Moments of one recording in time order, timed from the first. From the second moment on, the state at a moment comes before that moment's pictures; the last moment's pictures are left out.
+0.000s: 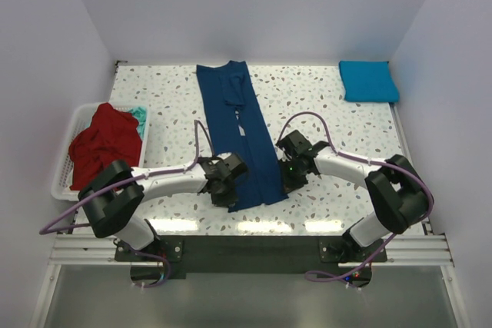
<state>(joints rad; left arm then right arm) -0.95 1.55 0.82 -0.61 -0.07 -1.07 0.62 1.55 0.81 -0.54 -0.18 0.42</state>
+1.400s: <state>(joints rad) -0.53 1.63 1.19 -0.58 -0.18 -0.63 0.51 1.89 1.59 -0.88 -0.13 0.24</state>
